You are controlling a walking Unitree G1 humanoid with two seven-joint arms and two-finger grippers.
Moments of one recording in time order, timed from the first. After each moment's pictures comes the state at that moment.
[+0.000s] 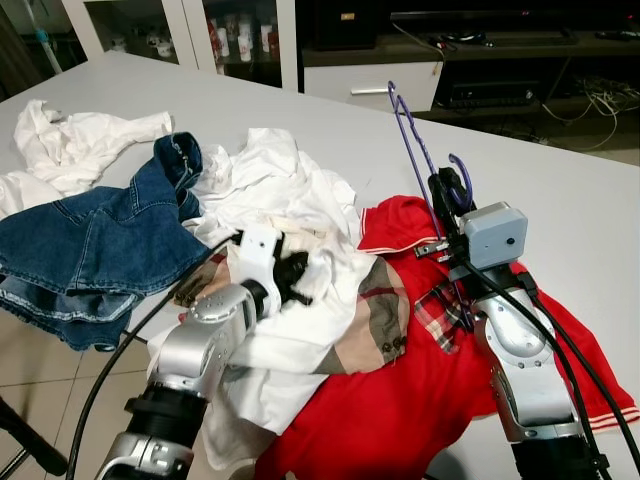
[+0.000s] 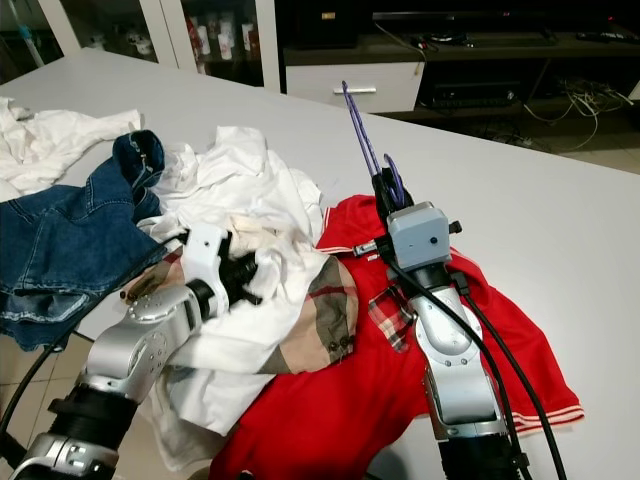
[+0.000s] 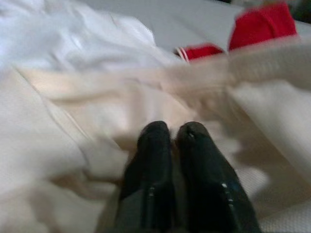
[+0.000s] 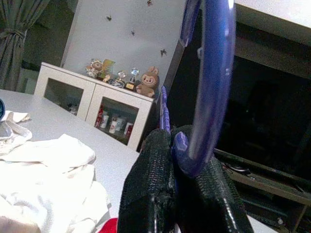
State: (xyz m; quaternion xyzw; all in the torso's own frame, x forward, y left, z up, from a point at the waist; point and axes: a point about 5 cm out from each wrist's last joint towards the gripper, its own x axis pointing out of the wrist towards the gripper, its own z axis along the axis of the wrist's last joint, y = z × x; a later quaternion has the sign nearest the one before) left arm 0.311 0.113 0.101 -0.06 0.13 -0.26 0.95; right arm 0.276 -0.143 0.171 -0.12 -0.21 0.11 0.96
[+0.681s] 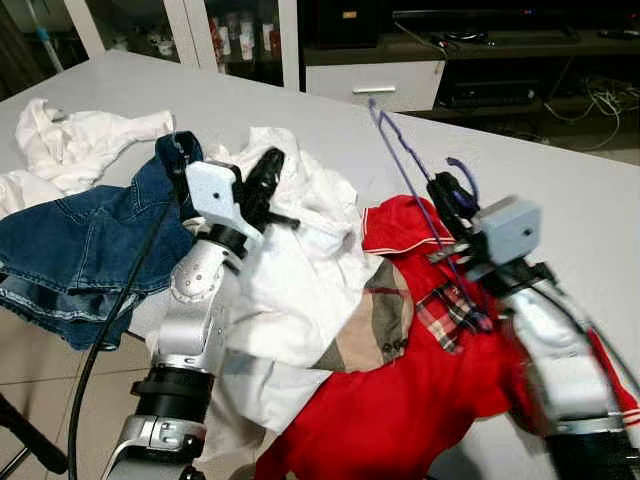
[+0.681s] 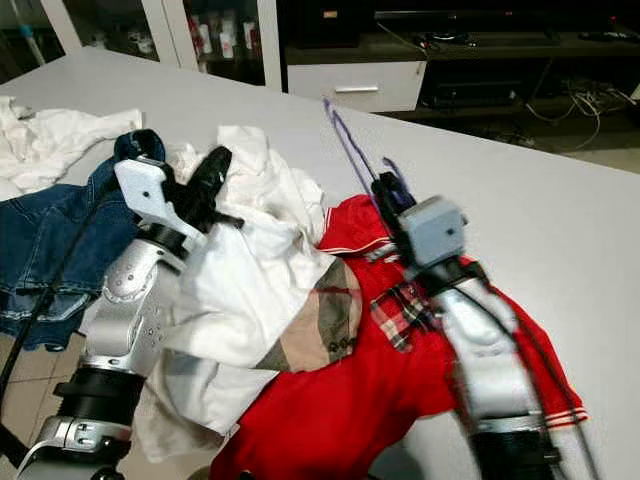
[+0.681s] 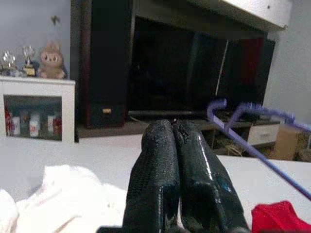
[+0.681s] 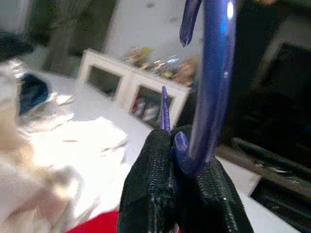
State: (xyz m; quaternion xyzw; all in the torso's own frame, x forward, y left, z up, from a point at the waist) left arm 0.325 0.127 0.180 -0.06 -0.18 -0.20 0.96; right arm 0.277 -0.167 0.179 -0.14 -0.16 0.21 0.95
